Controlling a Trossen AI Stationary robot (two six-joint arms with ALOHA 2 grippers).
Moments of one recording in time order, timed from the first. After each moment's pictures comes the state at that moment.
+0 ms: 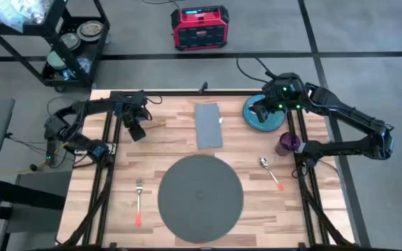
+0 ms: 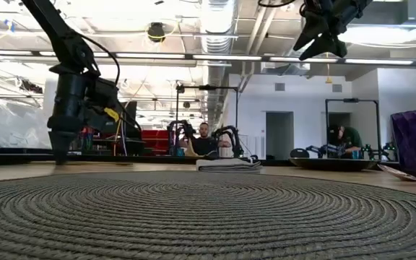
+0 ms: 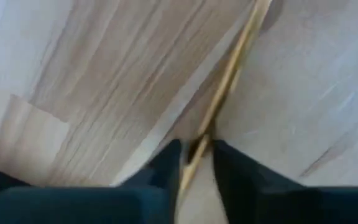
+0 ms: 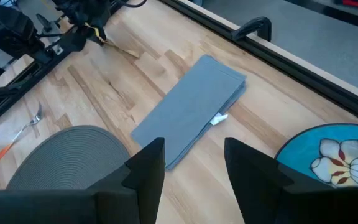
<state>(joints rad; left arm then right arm) 0.91 1.49 0.70 -0.82 -0.01 0.35 -0.53 1.05 1.12 -0.77 -0.10 0.33</state>
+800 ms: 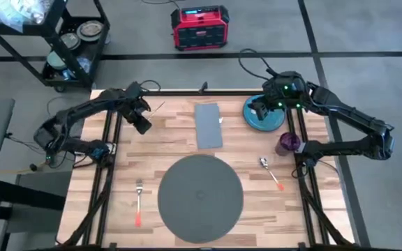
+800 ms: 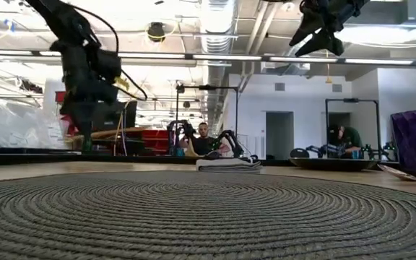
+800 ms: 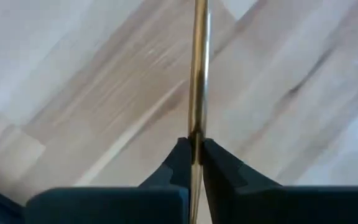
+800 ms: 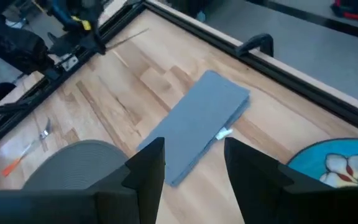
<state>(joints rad) 0.91 1.24 0.82 -0.91 0.20 0.08 -0.54 1.05 1.12 -0.72 -0.10 0.35</state>
